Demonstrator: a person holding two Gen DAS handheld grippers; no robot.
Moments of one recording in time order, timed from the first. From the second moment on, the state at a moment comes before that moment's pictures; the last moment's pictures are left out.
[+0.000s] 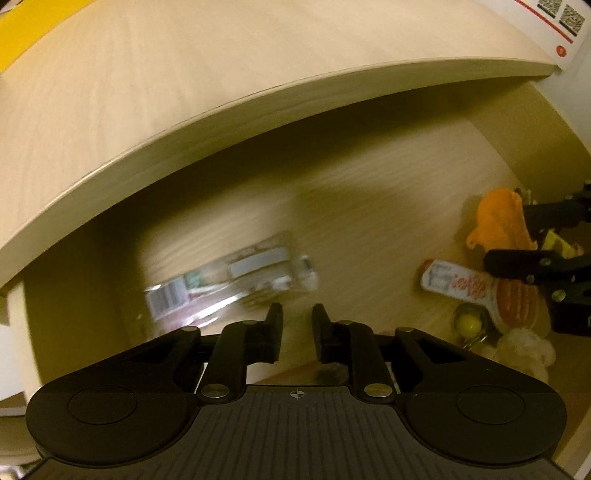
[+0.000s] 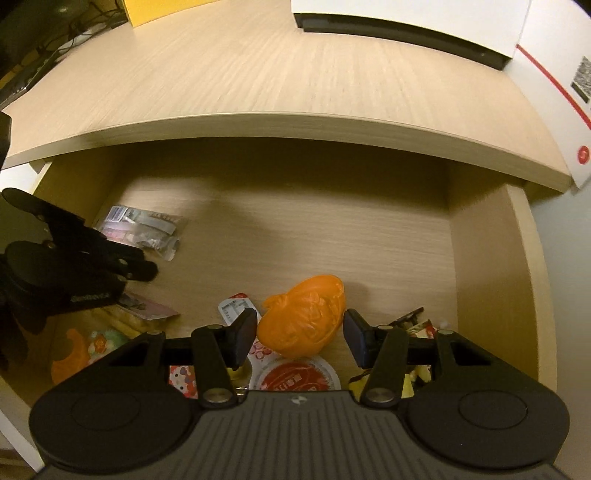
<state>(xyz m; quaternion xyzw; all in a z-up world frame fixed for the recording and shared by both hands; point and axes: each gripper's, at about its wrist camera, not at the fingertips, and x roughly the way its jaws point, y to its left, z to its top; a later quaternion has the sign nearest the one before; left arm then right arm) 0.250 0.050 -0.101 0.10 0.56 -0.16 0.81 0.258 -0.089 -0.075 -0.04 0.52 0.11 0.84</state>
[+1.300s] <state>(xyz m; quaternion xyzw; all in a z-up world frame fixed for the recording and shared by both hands) 0.251 0.072 -0.076 0.20 0.41 -0.24 0.86 0.253 -0.107 -0.071 0.01 0.52 0.08 0.85</state>
